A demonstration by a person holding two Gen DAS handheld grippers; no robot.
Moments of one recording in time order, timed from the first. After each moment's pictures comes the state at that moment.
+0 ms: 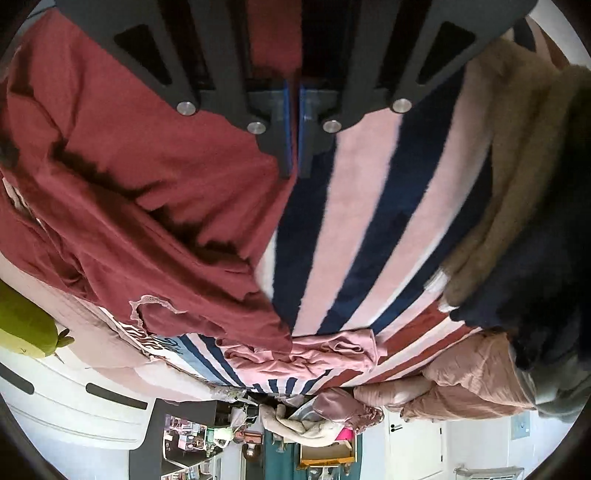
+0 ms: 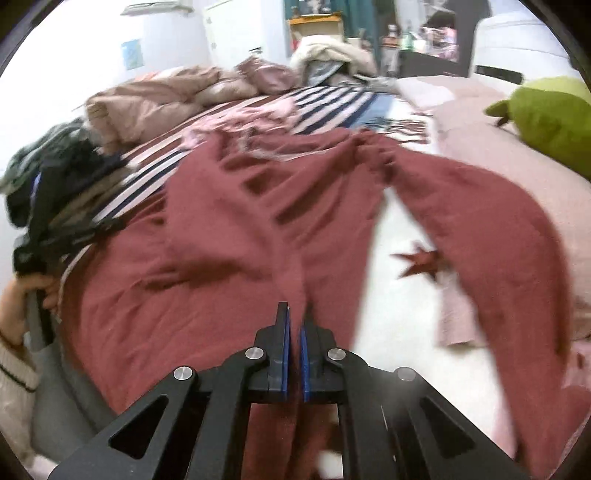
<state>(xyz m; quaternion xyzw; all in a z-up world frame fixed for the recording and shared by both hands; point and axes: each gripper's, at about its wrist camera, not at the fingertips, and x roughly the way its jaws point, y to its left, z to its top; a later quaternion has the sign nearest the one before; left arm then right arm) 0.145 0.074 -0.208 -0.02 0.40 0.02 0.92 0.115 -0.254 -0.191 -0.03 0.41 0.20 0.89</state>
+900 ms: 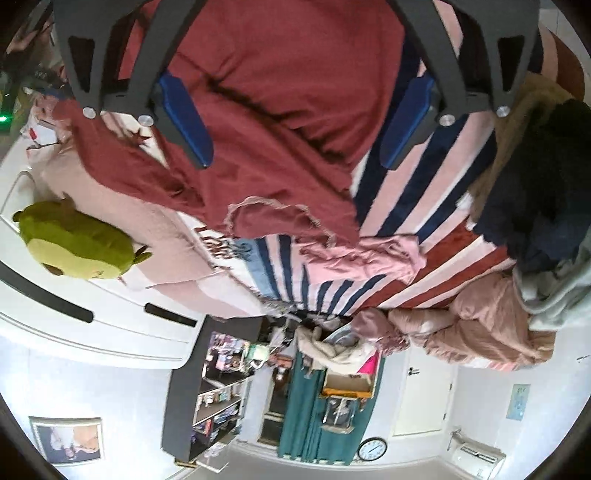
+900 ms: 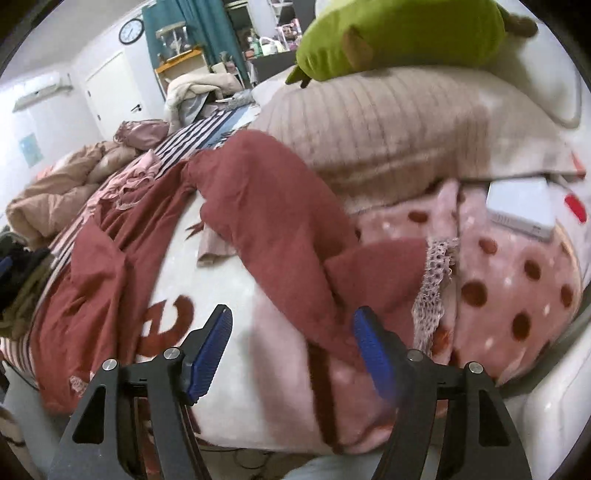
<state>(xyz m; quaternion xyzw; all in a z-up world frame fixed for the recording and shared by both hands) 0.086 0.018 -0.106 -0.08 0.25 -0.06 0.96 0.050 -0.406 -0.206 0.13 0.38 0.01 0.91</state>
